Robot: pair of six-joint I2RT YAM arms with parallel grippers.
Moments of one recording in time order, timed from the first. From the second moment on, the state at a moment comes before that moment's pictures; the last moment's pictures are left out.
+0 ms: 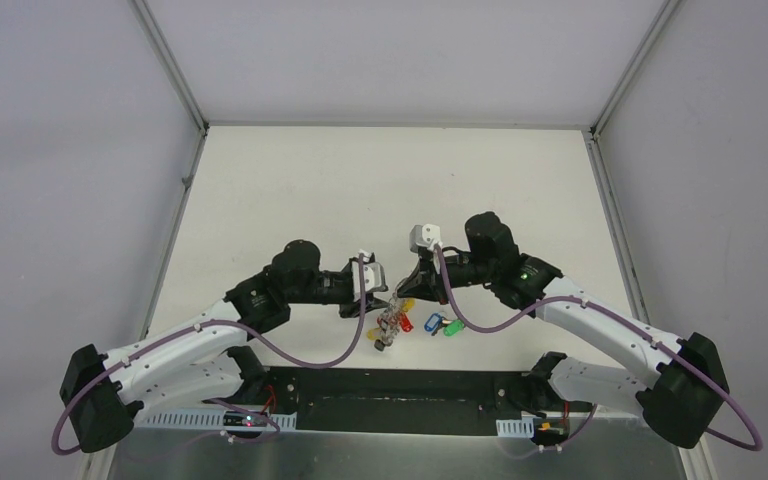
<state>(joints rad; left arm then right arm) -0.88 0.86 0.59 0.01 0.48 0.32 0.79 1.09 0.76 -0.15 -0.78 -0.22</state>
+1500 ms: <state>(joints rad) -0.88 0.94 0.61 0.11 0.50 0.24 0.78 1.09 0.76 -0.12 -0.79 -0.20</state>
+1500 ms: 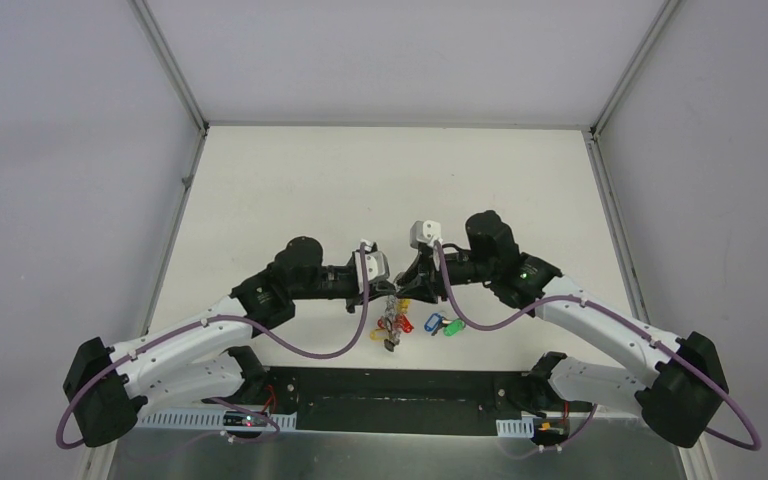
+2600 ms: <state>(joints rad) -0.88 0.82 0.57 0.10 0.25 0.02 0.78 1.14 0.74 0.00 -0.71 -0.05</state>
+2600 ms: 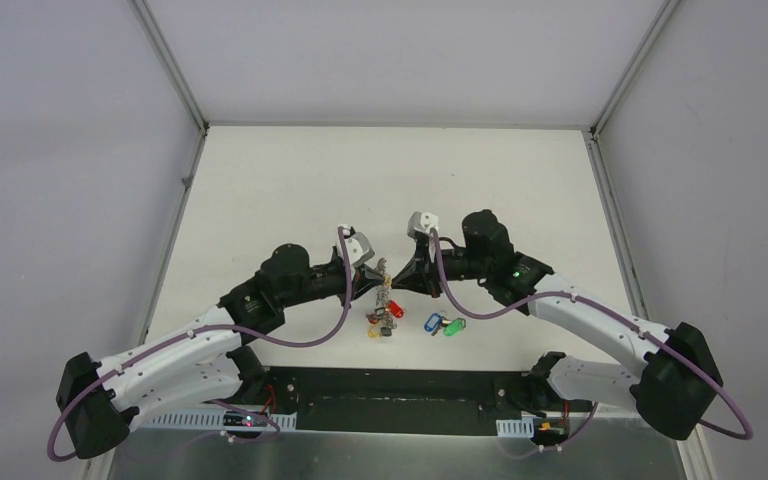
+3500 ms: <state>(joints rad) -0.89 0.81 0.55 0.12 0.16 -0.06 0.80 1.14 0.72 0.00 -0.96 -0.11</state>
